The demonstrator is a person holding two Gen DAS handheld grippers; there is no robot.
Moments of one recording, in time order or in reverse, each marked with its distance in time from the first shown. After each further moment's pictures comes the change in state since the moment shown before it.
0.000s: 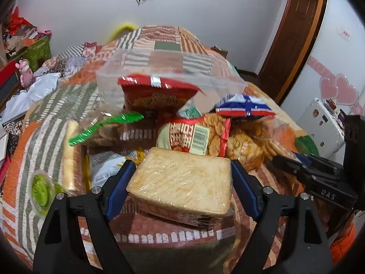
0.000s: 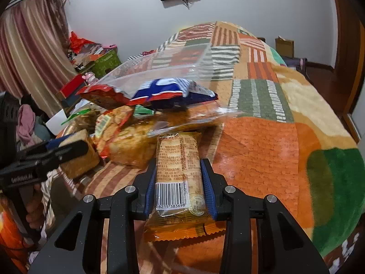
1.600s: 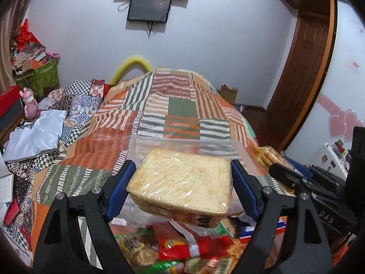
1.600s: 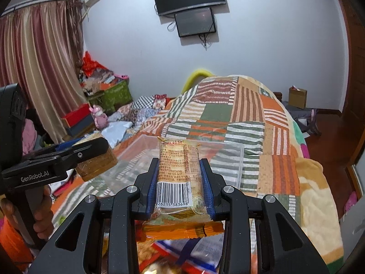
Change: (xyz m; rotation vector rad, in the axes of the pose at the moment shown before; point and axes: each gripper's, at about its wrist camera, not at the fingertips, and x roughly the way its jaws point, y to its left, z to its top) left arm 0.018 0.046 0.160 -0.021 -0.162 0.044; right arm 0.028 0.037 0.142 -0.106 -0.218 0.022
